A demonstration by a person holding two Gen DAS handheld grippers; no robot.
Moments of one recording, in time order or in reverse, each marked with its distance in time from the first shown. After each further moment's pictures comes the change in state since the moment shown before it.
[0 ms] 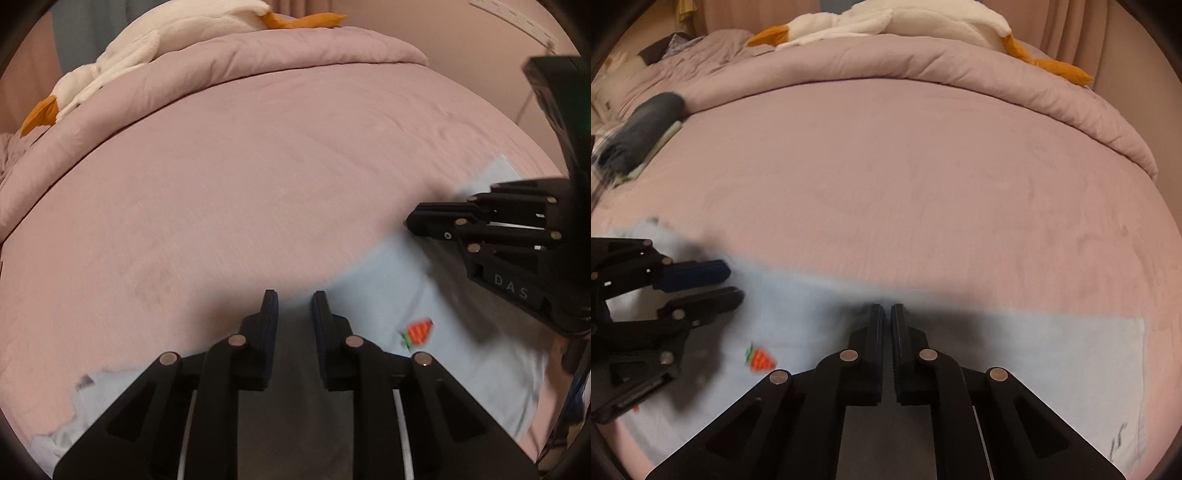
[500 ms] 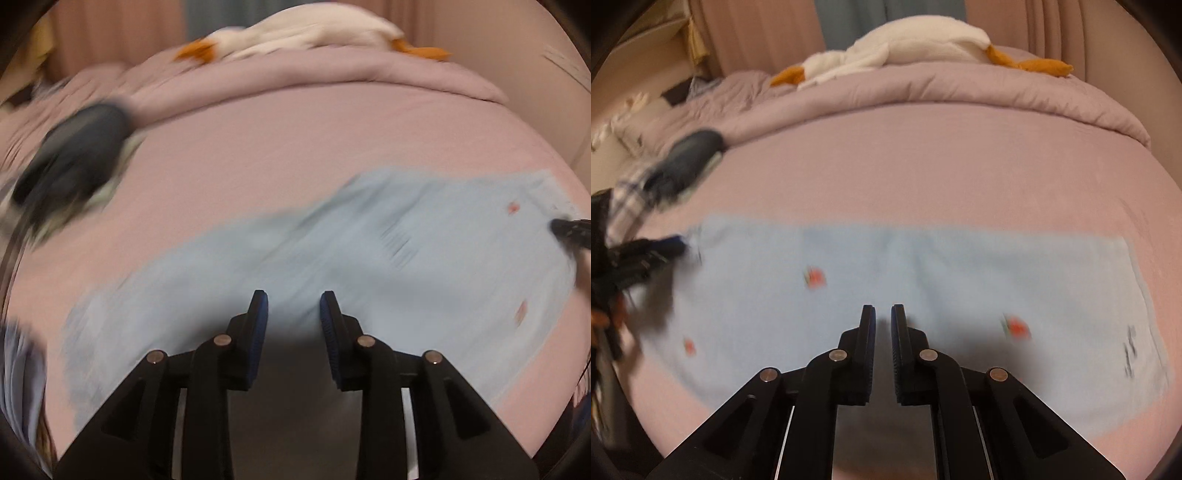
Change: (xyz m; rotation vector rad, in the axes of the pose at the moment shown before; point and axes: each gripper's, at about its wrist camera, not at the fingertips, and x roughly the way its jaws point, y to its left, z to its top) left arm -0.134 0.135 -0.180 -0.257 -0.035 0.239; right arm -0.048 -0.015 -0.051 0.081 -0.093 0.132
